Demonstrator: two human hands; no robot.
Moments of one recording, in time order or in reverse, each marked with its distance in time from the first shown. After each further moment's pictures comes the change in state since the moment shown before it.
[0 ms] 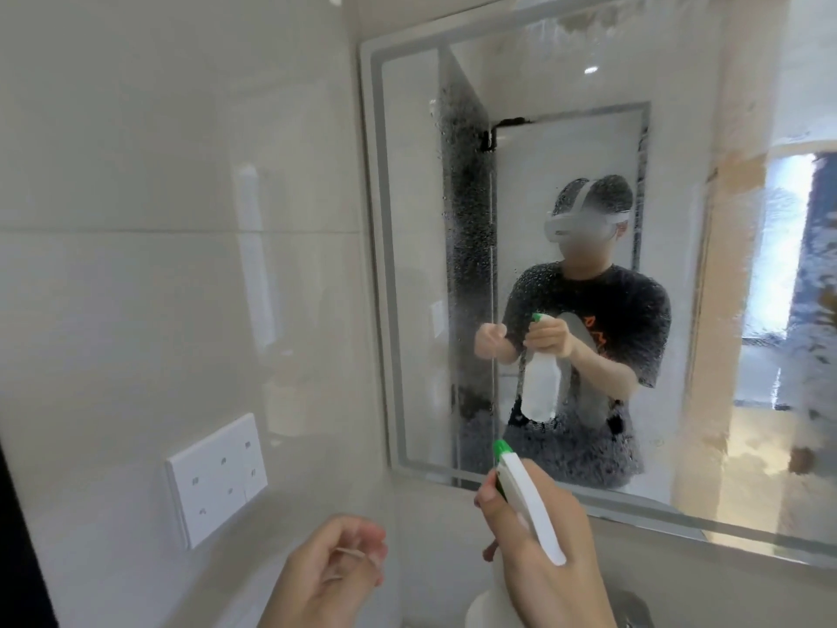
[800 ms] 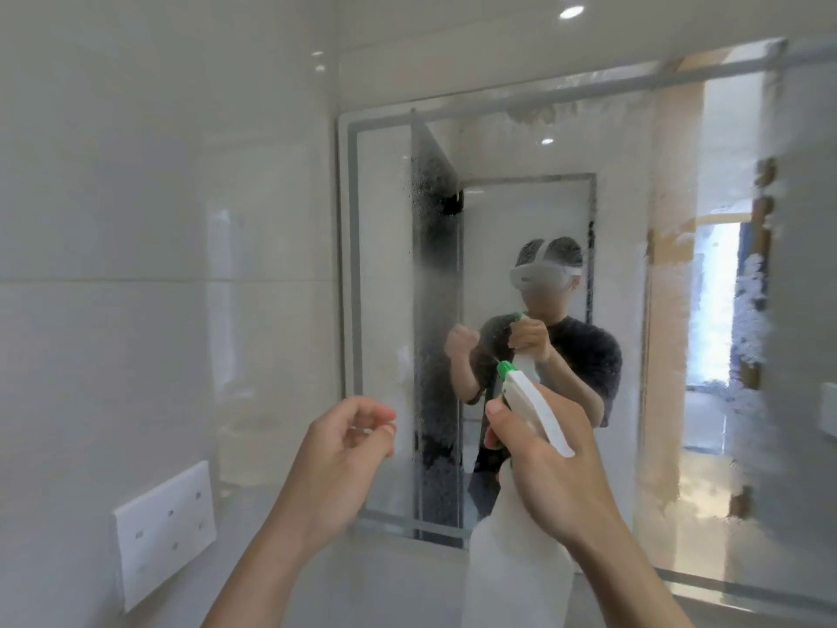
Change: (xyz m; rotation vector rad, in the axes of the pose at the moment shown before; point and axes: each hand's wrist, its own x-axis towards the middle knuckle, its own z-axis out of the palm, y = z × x) left_hand 0.065 0.109 0.031 -0.018 -0.047 0.326; right_hand 0.066 -0.063 -0.062 -0.060 0.049 -0.229
